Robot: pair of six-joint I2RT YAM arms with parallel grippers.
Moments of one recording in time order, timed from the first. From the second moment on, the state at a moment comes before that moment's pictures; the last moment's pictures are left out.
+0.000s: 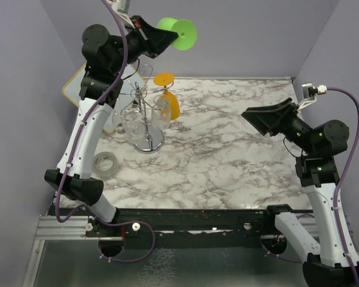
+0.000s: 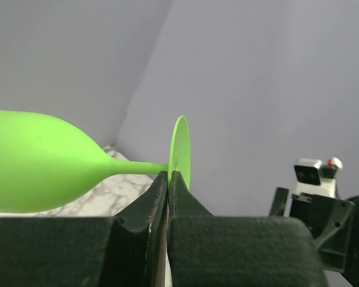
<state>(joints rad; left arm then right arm) -0.38 1.60 2.02 -0.08 0.57 -0.66 0.06 0.77 0.99 0.10 -0.77 0.88</state>
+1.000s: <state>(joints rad) 0.10 1.50 1.49 0.07 0.62 -1.07 0.06 0.79 0.91 0.10 -0.76 0.89</state>
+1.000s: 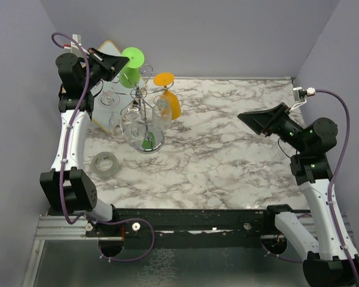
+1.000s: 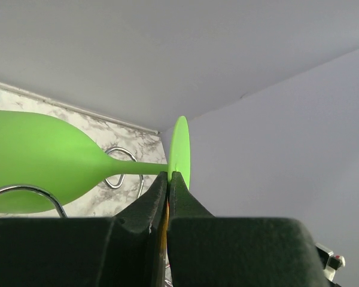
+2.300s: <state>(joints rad) 0.07 1.48 1.40 0.02 0.62 -1.19 0.06 0.75 0.87 0.23 -0.78 0.90</state>
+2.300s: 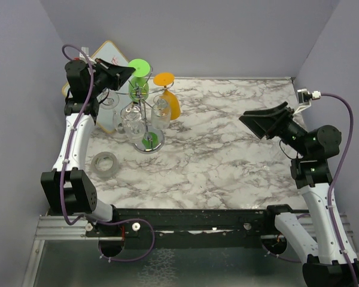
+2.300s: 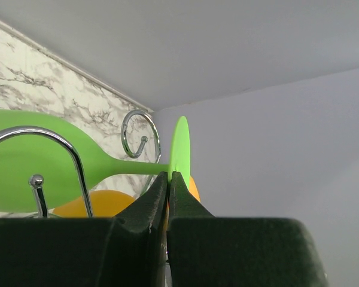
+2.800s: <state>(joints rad) 0.04 1.52 1.44 0.03 0.63 -1.21 0.06 0.73 0.86 0.27 -0.78 0.91</state>
